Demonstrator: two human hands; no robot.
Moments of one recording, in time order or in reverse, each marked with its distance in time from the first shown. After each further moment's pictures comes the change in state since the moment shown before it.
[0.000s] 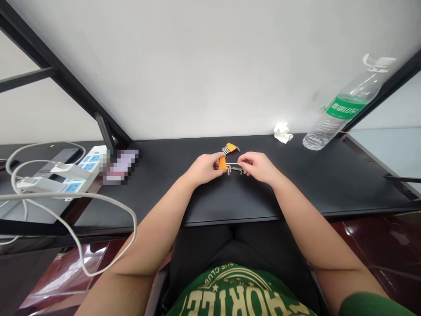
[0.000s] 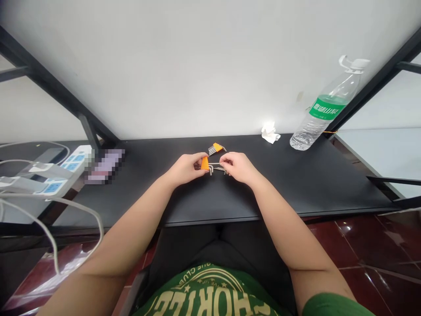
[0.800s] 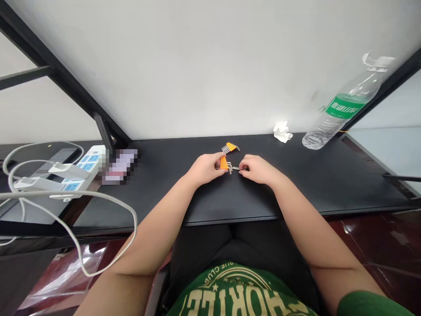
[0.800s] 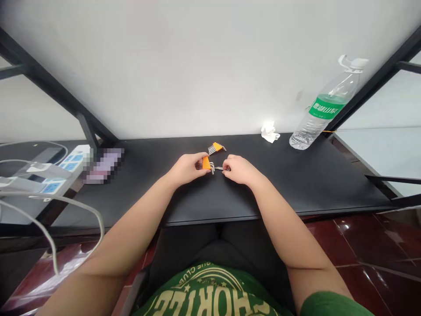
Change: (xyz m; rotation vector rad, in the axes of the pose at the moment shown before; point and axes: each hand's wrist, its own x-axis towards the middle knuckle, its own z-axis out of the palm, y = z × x) left_hand 0.001 0.005 0.003 0.039 0.010 -0.044; right_hand 0.004 0.012 0.000 -0.486 -0.147 -0.052
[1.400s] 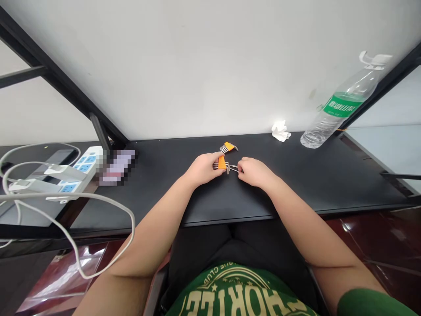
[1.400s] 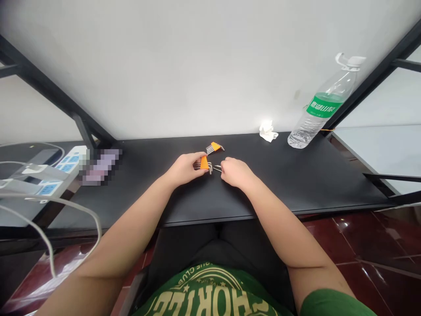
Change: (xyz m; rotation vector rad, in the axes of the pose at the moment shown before) left_hand 0.001 -0.003 0.004 -0.010 0.027 0.037; right_hand -0.001 -0.022 0.006 -0.242 -0.055 0.106
